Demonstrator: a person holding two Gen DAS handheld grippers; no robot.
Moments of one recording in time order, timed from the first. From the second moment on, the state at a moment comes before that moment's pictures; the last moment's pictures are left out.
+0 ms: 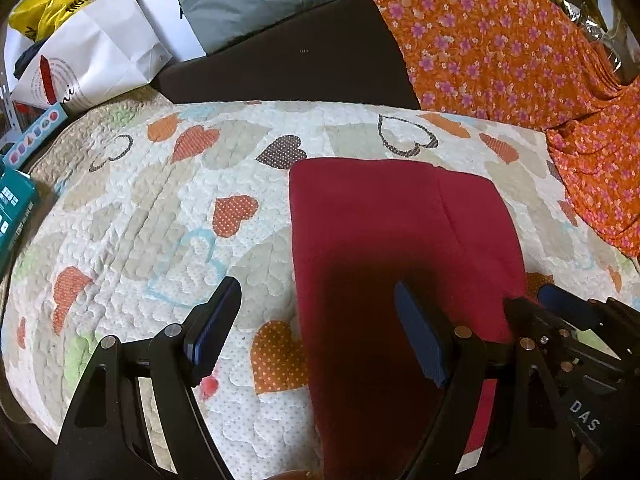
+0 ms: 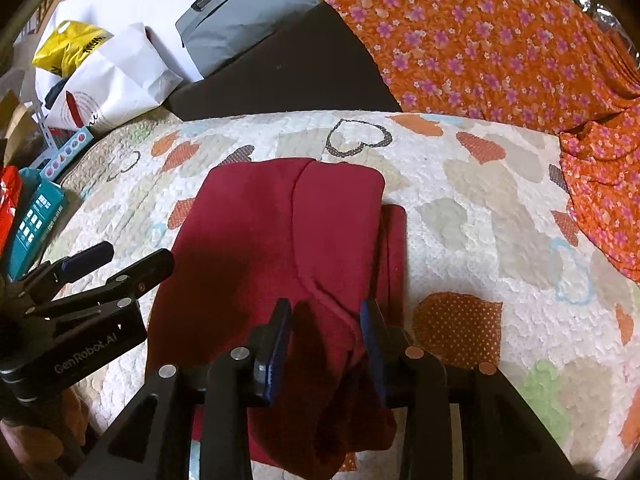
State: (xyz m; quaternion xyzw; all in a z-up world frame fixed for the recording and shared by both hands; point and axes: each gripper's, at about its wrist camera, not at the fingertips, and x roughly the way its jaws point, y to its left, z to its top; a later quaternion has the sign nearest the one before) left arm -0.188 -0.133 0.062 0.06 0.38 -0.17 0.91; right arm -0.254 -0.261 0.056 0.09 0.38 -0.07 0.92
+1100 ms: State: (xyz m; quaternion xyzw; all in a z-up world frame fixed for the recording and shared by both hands) left arm -0.177 -0.139 0.052 0.07 0.39 -0.18 0.90; right arm -0.238 -0.253 0.056 0.07 0.38 -0.06 0.92
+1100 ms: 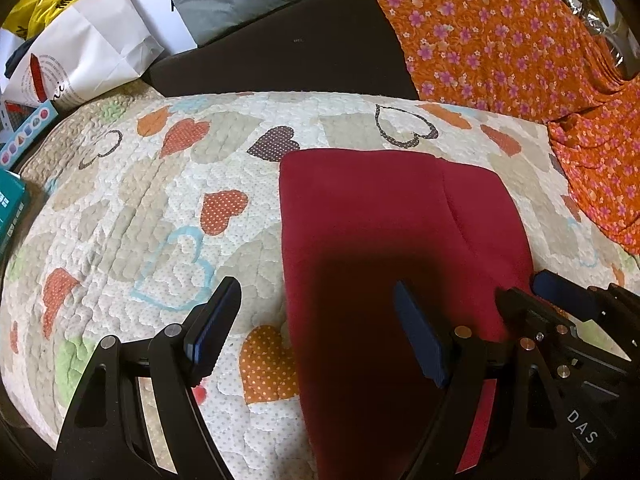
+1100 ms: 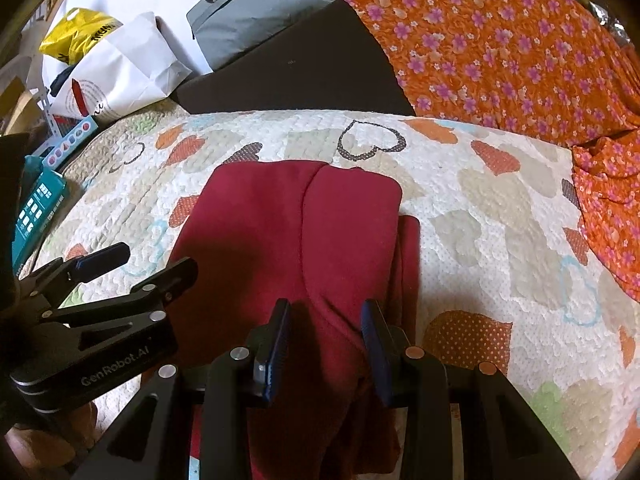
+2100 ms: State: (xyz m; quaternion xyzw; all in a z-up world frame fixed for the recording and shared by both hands) left arm -0.173 -0.142 0.049 0.08 0.39 -0.17 0.90; right arm -0.233 -0.259 0.052 0.07 0.39 -0.06 0.92
